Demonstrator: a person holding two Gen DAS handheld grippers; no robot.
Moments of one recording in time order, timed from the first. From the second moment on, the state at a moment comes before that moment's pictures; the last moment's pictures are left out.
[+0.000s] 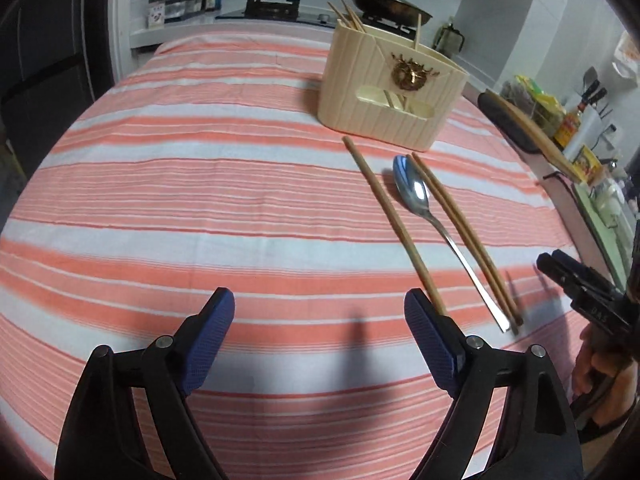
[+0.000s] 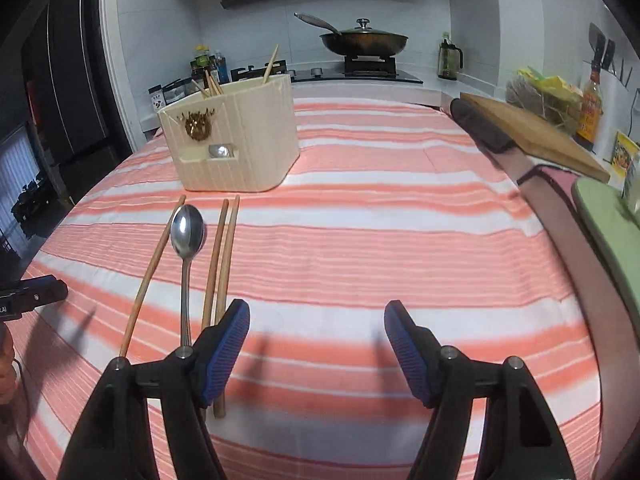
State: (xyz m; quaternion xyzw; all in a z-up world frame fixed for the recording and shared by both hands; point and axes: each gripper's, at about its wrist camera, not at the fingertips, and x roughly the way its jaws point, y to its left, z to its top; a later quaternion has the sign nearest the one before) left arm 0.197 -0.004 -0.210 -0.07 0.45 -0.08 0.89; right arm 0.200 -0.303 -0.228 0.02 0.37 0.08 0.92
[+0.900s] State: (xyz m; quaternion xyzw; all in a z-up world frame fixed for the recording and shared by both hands) left arm 0.228 -0.077 -0.237 0.00 0.46 -0.05 0.89; right arm 0.232 -0.242 -0.247 -0.05 0.46 0.17 0.87
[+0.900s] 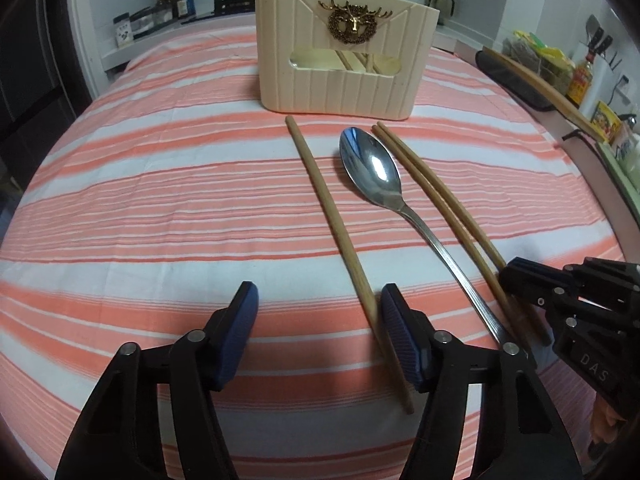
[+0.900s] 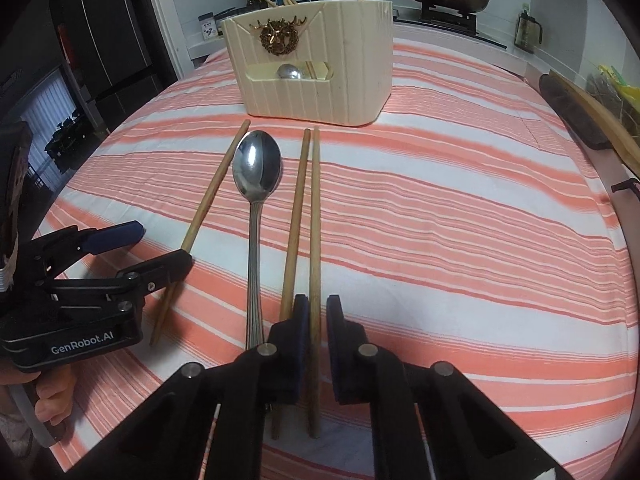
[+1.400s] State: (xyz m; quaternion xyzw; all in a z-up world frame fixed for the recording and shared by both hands) left arm 0.224 -0.070 -0.236 0.00 0.46 -0.05 0.89; right arm 0.229 -0.240 -0.247 -0.04 0.46 0.15 0.87
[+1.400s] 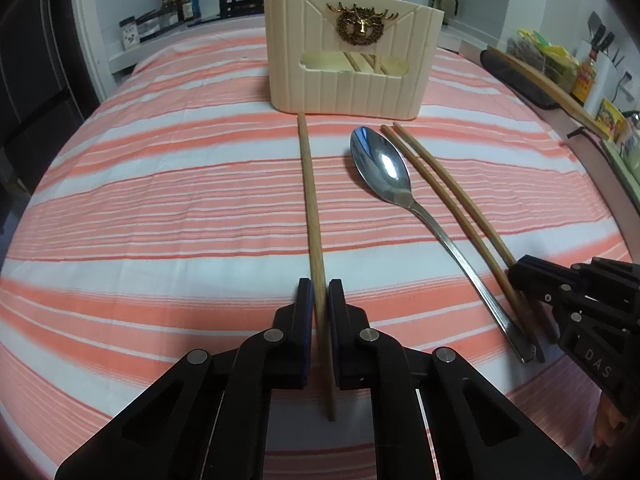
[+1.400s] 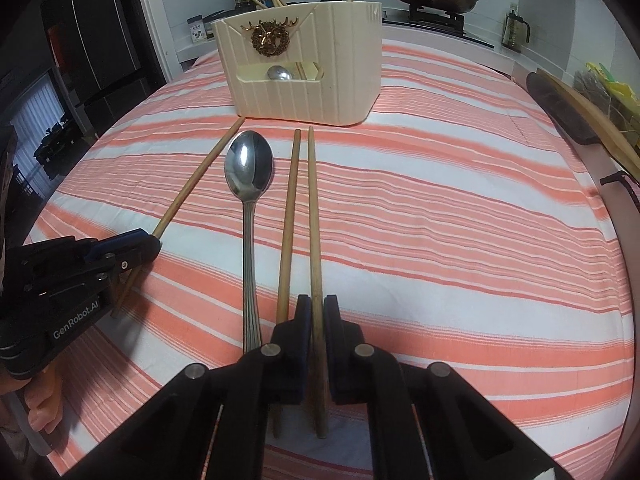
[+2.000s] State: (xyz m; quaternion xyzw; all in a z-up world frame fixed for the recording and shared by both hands) left arm 0.190 -0.010 -0.235 -0.01 0.46 -0.04 0.89; right arm 0.210 -0.287 -0.246 -0.04 0.44 0.04 0.89
